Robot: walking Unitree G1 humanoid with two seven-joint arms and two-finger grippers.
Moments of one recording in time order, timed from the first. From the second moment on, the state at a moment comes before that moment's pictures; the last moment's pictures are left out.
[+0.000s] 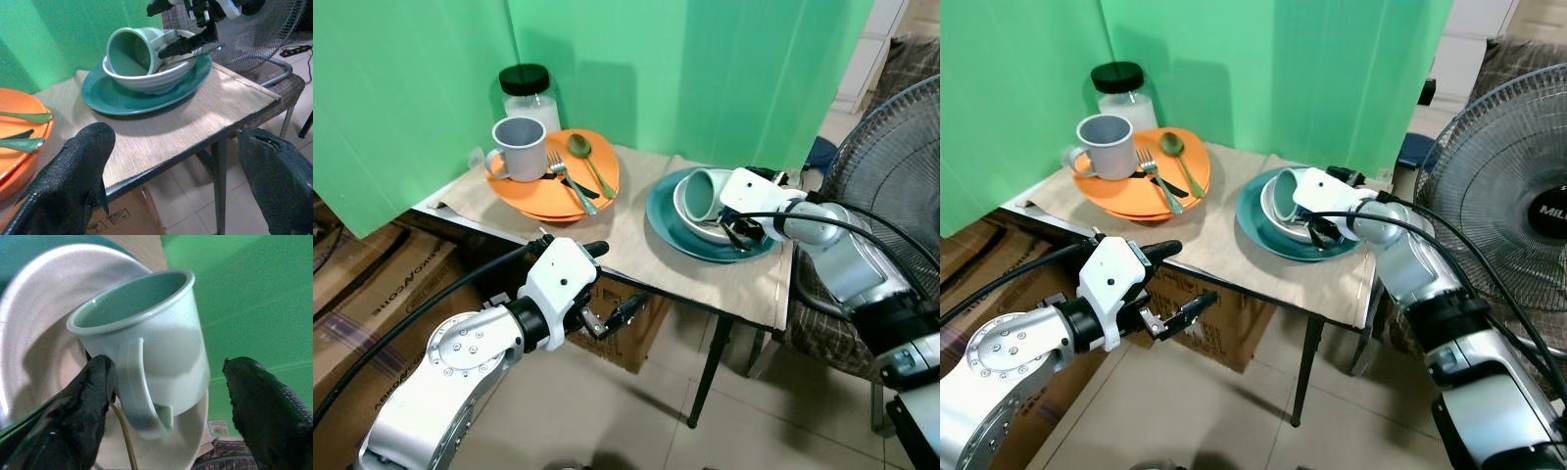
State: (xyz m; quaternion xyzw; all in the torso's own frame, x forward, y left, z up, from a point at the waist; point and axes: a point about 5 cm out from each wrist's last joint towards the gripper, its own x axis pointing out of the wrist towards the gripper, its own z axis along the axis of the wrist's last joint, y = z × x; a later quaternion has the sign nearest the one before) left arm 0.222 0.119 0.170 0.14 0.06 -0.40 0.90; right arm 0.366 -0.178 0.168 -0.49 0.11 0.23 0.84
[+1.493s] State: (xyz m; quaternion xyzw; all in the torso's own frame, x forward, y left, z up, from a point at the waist) left arm 0.218 0.118 0.177 0.15 0.04 -0.42 0.89; right arm 0.368 -0.180 0.162 -0.47 0.13 0.25 0.83
